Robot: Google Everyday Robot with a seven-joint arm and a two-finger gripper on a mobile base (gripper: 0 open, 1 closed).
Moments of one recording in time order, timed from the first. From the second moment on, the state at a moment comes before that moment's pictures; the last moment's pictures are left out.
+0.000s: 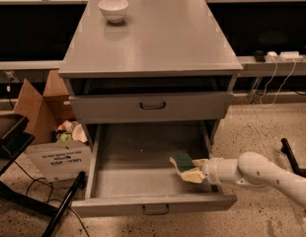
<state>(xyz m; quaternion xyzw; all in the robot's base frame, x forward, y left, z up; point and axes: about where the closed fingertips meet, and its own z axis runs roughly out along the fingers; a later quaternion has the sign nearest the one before) 0.536 -0.150 0.458 -0.33 0.84 0.28 0.33</state>
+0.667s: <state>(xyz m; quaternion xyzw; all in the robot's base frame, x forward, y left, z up) 0.536 -0.150 0.458 -0.33 0.84 0.28 0.33</state>
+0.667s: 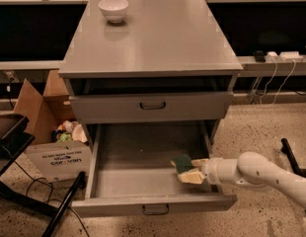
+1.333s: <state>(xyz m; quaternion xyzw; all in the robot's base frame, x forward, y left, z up) 0.536 -0.150 0.458 -0.33 0.84 0.28 0.33</state>
